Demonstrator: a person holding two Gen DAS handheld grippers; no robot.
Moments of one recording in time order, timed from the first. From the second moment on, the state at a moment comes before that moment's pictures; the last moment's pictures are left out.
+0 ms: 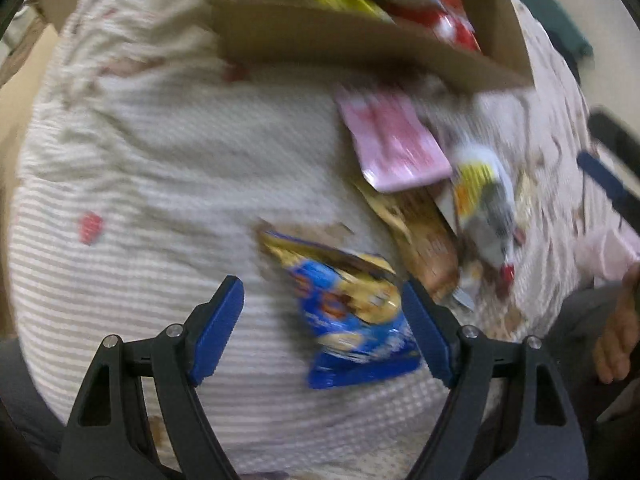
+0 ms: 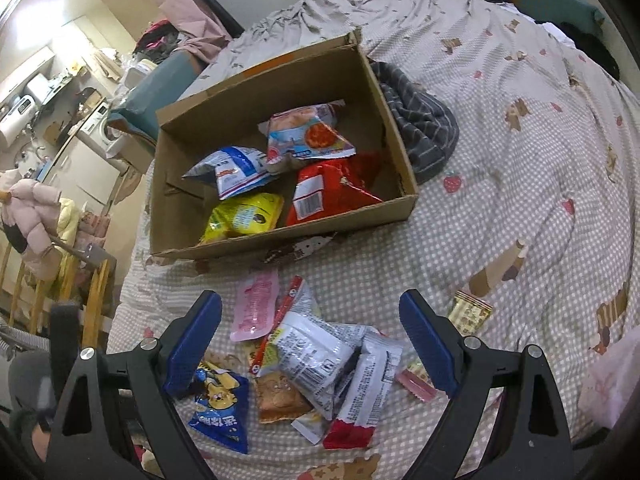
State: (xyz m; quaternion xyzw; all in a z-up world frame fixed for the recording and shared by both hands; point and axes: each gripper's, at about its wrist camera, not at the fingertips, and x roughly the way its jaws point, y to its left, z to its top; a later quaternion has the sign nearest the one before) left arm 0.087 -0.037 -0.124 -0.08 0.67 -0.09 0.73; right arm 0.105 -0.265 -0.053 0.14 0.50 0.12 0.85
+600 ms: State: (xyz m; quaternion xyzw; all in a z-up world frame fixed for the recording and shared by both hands) left arm 0.075 -0.051 -0.121 -0.04 0.66 -0.10 0.74; right arm 0.126 -0.268 -0.117 0.27 0.60 0.17 0.74
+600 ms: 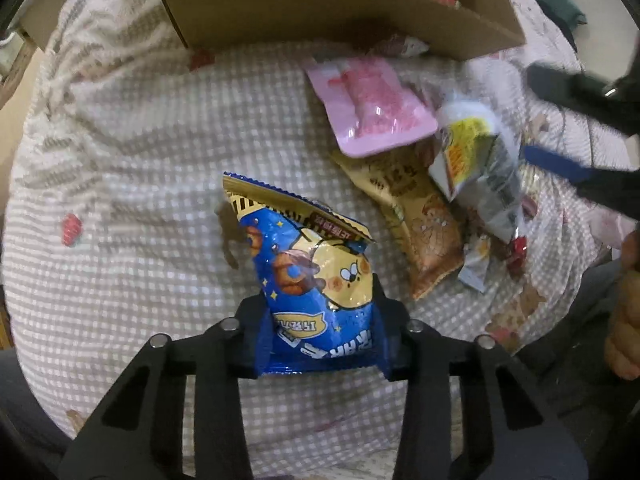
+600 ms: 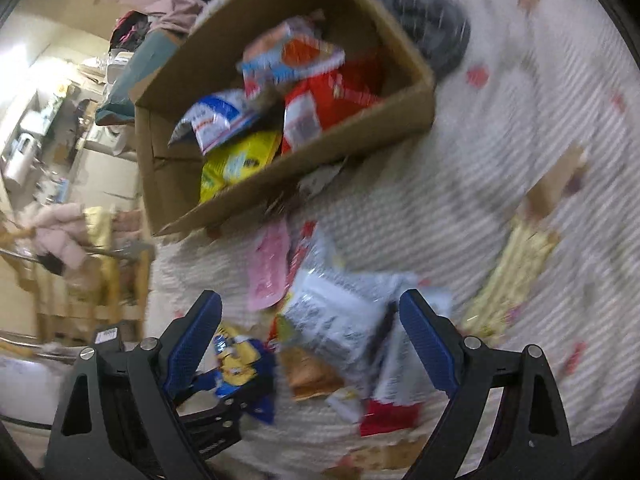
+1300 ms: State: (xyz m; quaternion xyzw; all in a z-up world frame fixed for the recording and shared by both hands) left arm 0.094 -0.019 -0.098 -0.04 0.60 -0.03 0.80; right arm 0.133 -0.243 -0.159 0.23 0.65 0.12 0.71
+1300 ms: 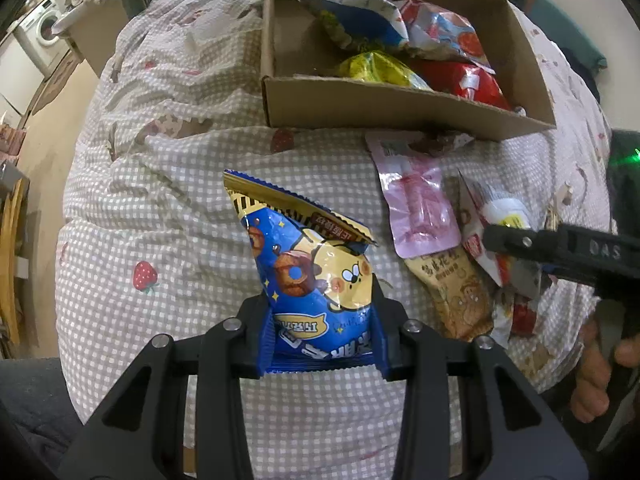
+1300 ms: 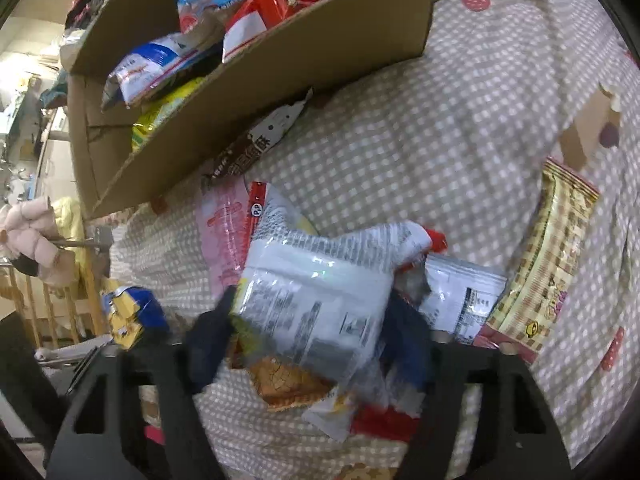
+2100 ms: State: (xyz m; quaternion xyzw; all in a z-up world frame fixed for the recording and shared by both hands) left arm 0.097 -0.001 -0.044 -0.06 0.54 -0.01 0.84; right arm 0.109 -0.234 -0.054 0.23 0.49 0.27 0.80
